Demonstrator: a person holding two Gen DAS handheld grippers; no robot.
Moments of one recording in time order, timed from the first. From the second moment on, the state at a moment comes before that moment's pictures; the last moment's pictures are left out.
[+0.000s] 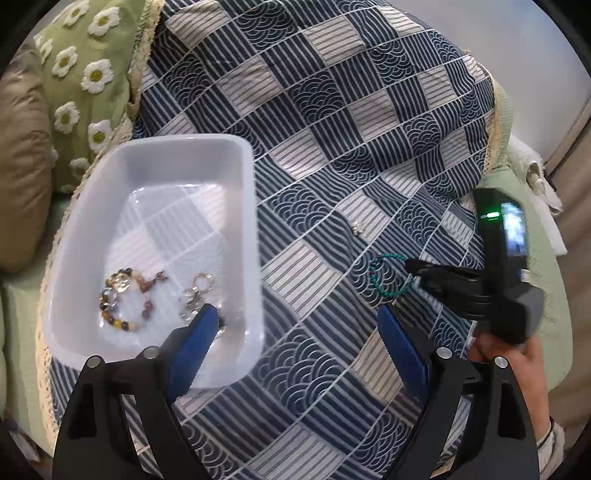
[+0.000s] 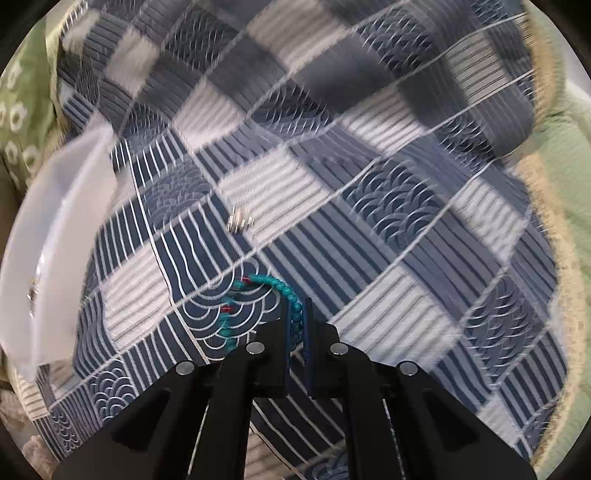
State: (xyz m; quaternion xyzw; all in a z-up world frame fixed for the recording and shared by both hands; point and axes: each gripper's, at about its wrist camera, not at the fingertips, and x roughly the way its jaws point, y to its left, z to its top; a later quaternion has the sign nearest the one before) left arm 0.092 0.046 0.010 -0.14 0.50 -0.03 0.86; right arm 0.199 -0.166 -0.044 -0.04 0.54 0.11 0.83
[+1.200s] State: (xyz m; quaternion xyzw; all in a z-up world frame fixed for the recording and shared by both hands) left arm 0.266 -0.059 -0.099 -0.07 0.55 0.02 0.84; right arm 0.203 -0.235 -0.029 0.03 0.54 0.12 0.84
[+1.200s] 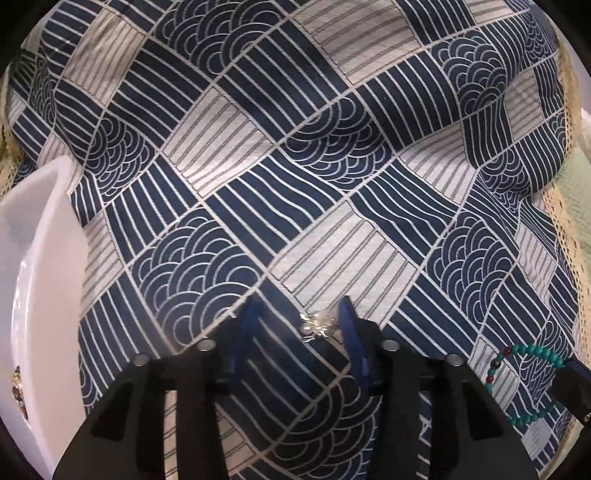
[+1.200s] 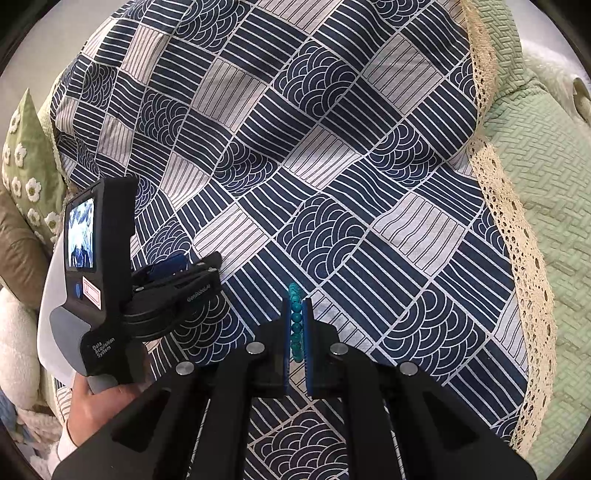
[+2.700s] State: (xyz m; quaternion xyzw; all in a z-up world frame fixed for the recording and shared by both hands) left arm 0.100 0.144 0.023 -0.12 0.48 0.06 0.87; right arm 0.114 0.024 0.052 -0.10 0.46 0.32 0.82
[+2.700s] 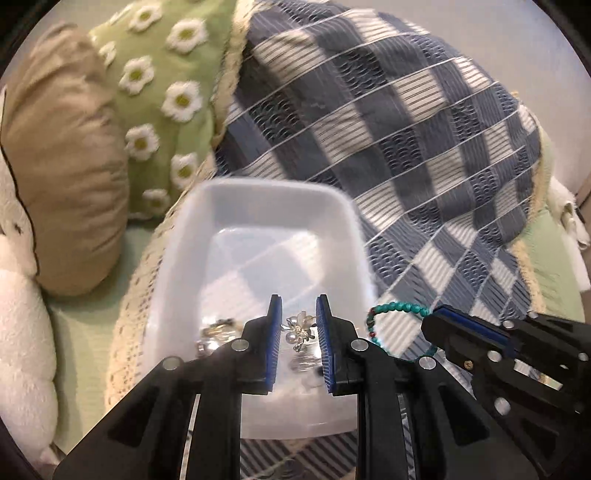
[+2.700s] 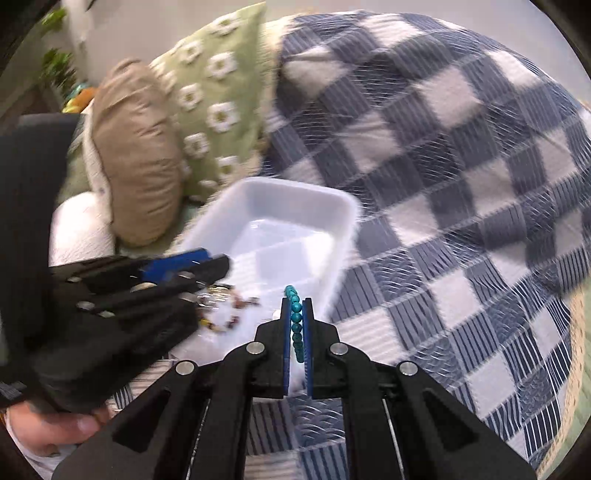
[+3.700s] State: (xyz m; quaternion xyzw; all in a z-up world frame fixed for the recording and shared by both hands) left arm 0.128 0.200 -0.071 -0.08 0.56 0.12 0.82; right arm 0.153 0.076 -0.051 -0.12 0.53 0.29 0.79
